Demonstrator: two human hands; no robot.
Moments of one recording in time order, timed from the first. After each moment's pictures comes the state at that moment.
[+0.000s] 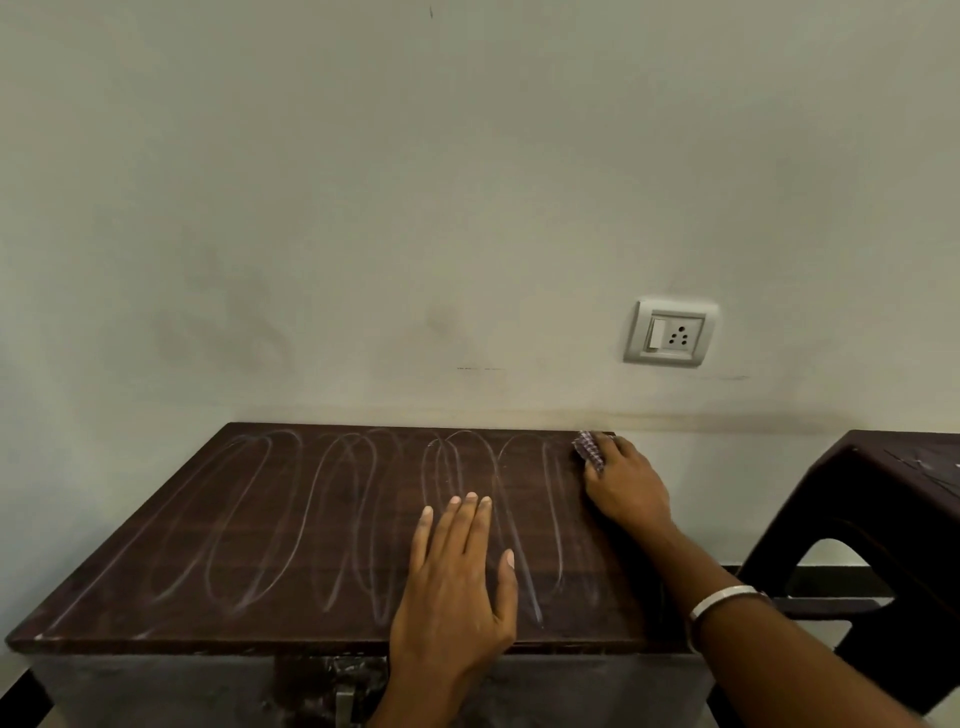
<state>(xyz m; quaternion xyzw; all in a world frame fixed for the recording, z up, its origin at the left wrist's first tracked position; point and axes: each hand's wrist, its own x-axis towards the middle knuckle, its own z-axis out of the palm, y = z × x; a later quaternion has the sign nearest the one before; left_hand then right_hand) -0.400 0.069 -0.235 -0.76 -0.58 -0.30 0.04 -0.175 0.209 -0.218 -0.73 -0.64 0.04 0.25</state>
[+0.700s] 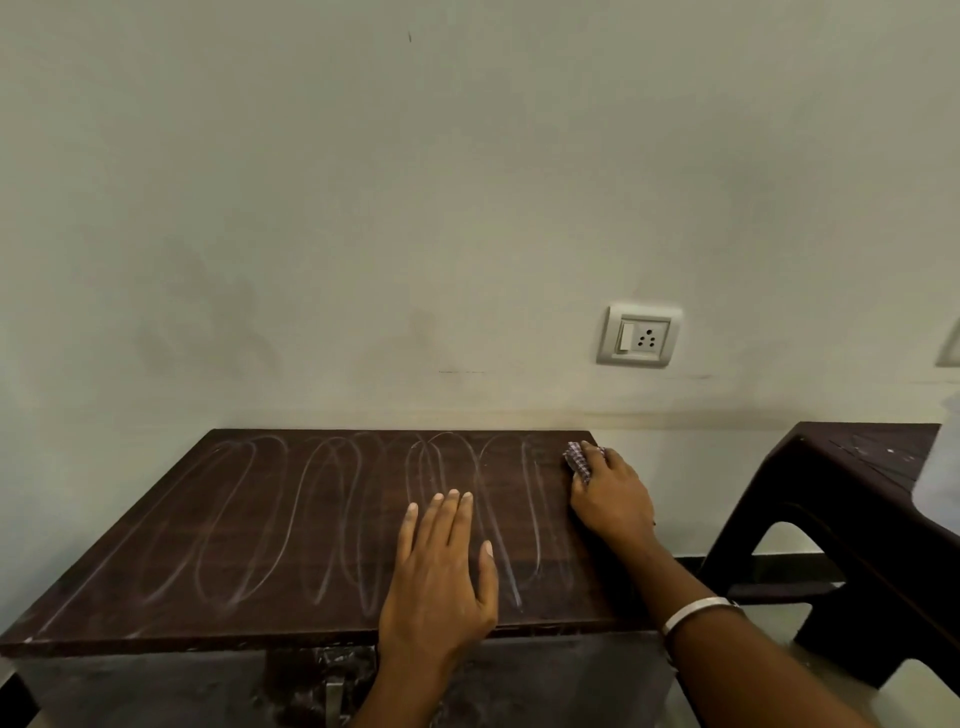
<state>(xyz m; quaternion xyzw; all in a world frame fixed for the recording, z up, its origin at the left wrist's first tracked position) -0.399 0.069 -0.236 -0.75 -0.58 -0.30 0.05 -0.177 0.173 -0.218 -0.75 -0.61 0.03 0.25</state>
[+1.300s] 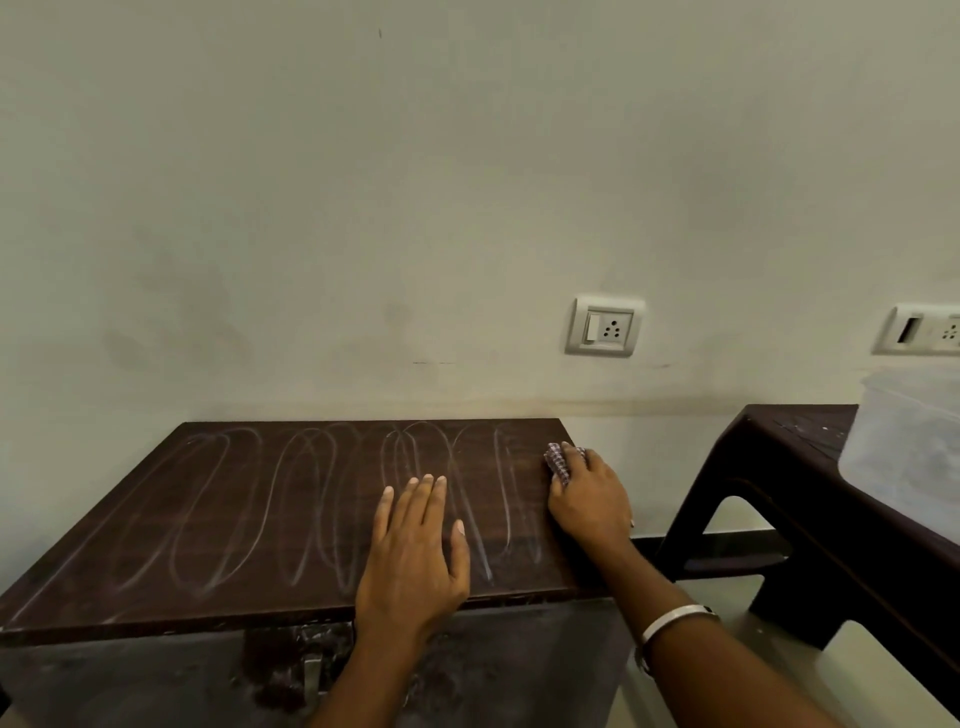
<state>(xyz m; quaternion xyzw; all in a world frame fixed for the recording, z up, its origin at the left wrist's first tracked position) -0.398 0.069 -0.235 -0.75 -0.58 -0.30 0.06 -0.177 0.137 -0.221 -0.76 -0.60 0.00 0.27</state>
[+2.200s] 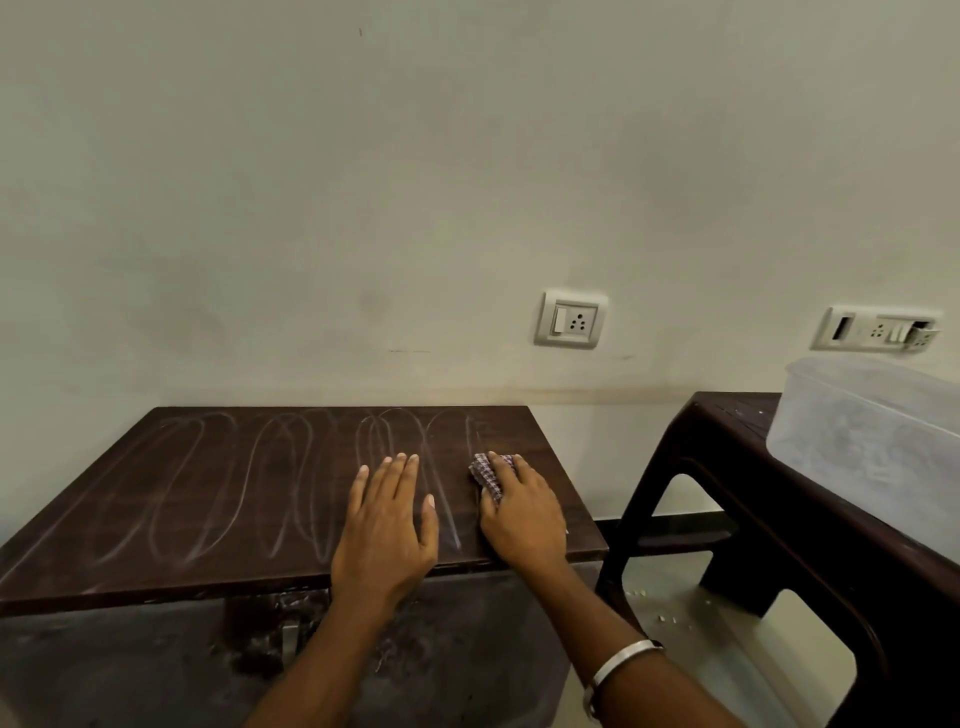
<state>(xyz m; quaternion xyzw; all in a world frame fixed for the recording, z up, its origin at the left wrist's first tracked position) -0.398 0.067 -0.235 -0.75 -0.58 -0.31 0.06 -0.227 0.084 -0.229 -0.72 -0.64 0.05 0.25</state>
